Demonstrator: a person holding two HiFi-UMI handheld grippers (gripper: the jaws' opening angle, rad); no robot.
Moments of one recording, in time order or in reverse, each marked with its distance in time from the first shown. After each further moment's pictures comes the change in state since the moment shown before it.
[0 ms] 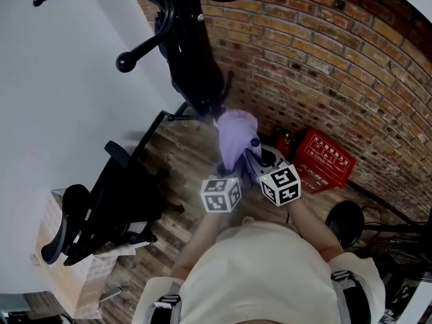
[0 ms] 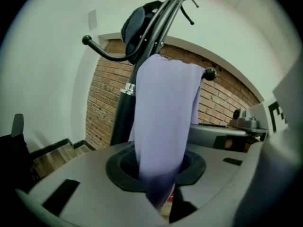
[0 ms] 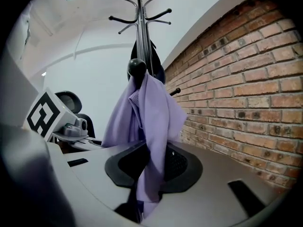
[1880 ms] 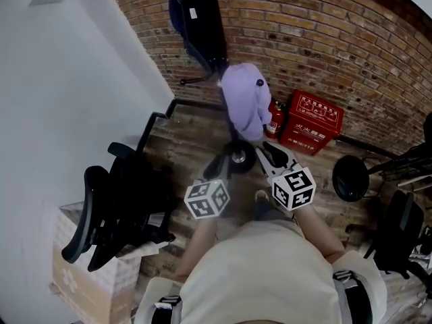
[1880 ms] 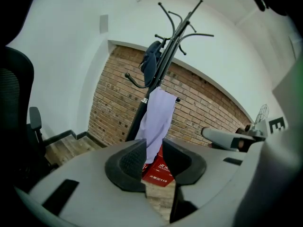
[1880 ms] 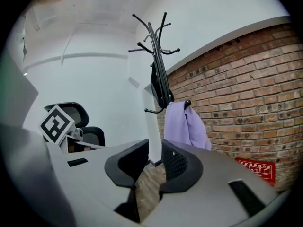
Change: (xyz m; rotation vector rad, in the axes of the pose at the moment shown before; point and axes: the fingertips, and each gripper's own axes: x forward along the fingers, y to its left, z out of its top) left arm -0.195 0.032 -0.025 -0.047 0.035 -0.103; right arm -0.122 0.151 0.004 0.120 -0.104 -0.270
